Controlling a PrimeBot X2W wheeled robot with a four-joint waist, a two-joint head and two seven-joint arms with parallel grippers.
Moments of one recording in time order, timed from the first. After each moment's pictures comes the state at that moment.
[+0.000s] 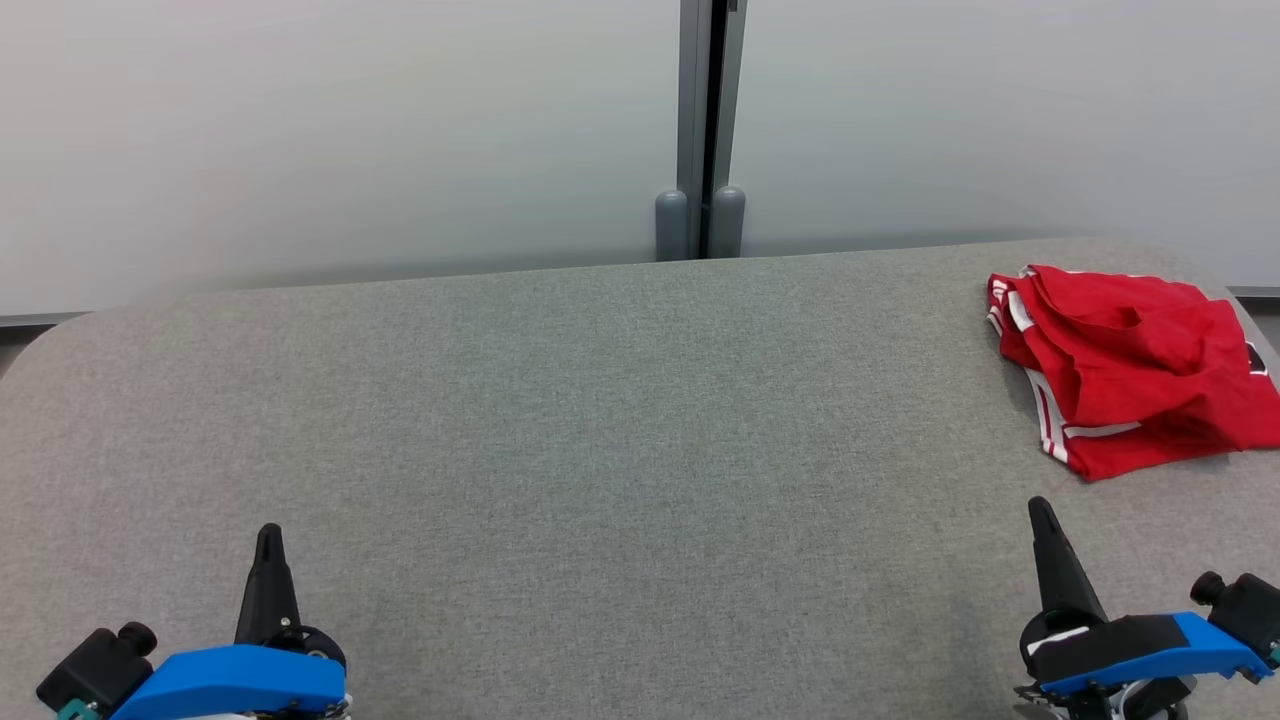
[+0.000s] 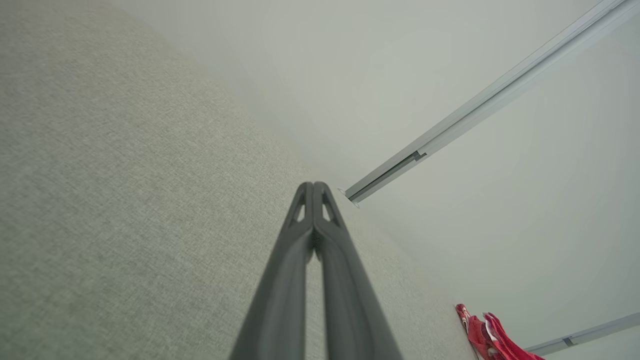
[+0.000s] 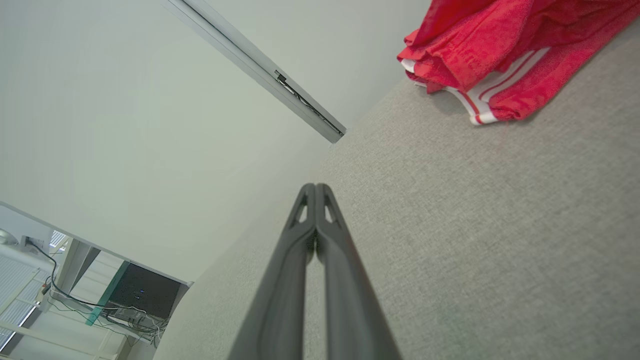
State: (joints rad) left arm 0.00 0.04 0.07 0.23 -0.83 -0.08 -0.08; right arm -0.06 -0.06 -0.03 0.29 0.89 0.13 -0.08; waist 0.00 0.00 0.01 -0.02
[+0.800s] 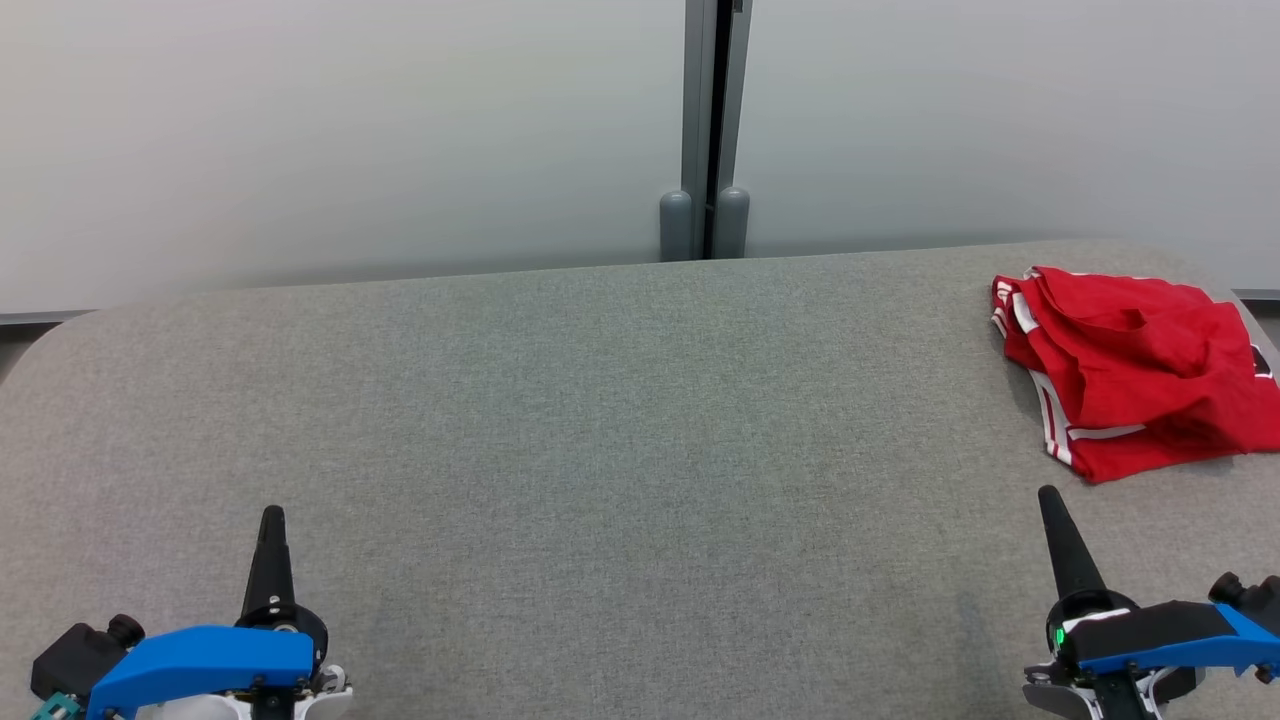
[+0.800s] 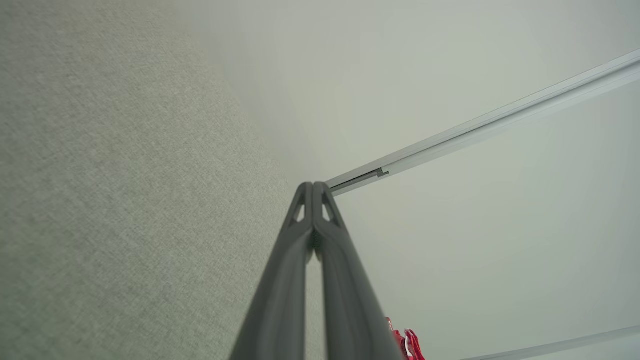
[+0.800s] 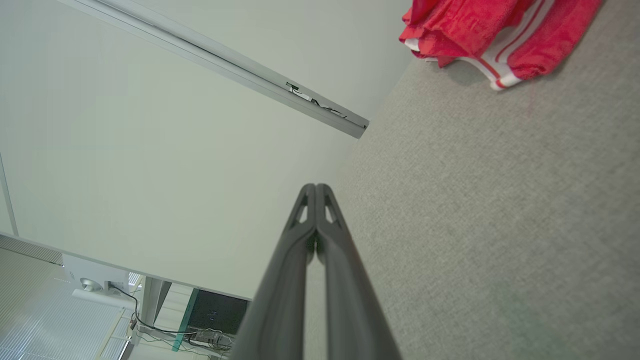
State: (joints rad) left arm -0.04 0.05 0.09 0.23 -1.11 -0.10 -0.01; right arm -0.08 -0.06 -0.06 0.27 1.15 0.13 -0.01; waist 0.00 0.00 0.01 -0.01
